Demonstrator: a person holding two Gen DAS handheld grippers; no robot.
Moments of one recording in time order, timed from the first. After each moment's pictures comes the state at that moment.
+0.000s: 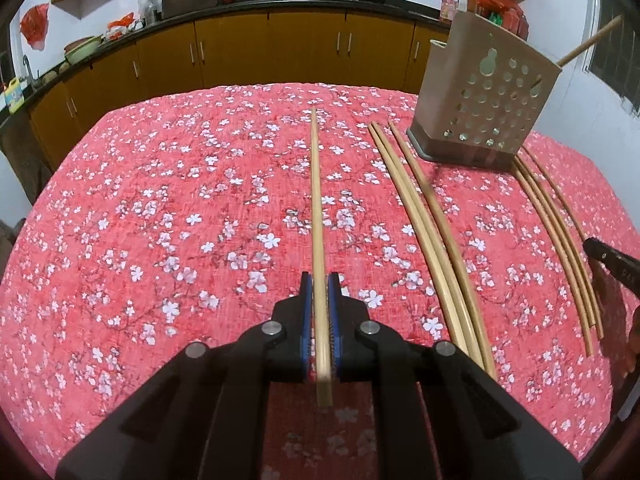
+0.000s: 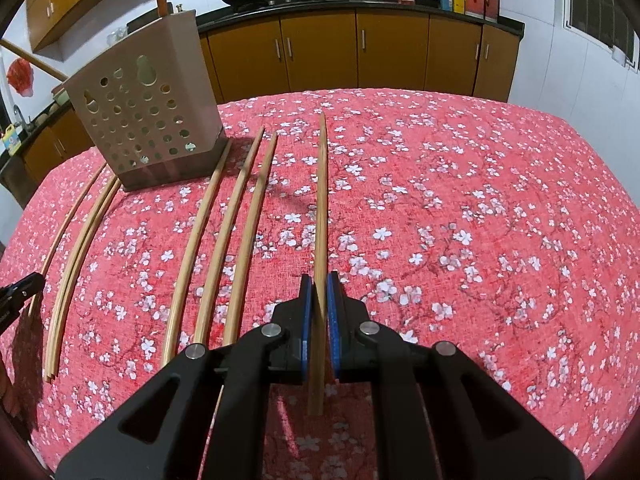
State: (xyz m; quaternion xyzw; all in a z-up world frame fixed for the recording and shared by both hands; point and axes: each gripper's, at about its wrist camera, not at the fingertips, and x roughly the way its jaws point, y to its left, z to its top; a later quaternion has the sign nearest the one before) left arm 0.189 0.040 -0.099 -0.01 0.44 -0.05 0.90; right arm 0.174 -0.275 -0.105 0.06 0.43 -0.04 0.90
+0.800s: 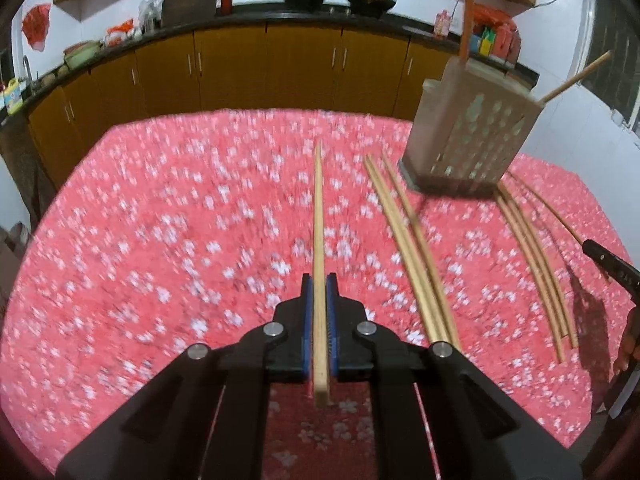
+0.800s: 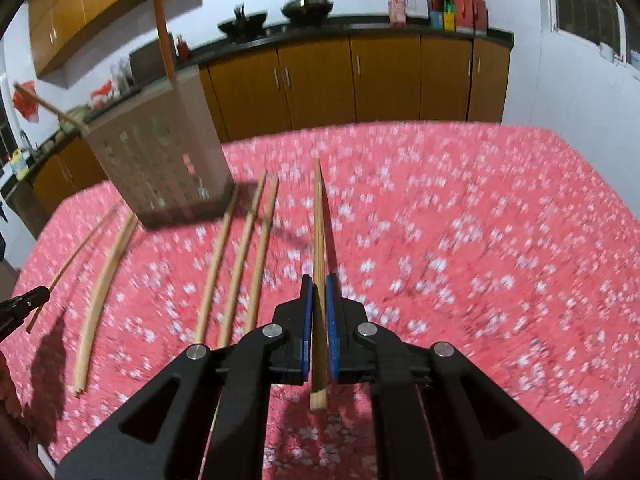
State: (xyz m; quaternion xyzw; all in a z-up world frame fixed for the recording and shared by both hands) left arm 0.179 0.050 -0.056 -0.01 0.41 -0.06 0.91; right arm 0.158 -0.288 -0.065 0.09 0.37 -0.04 0.92
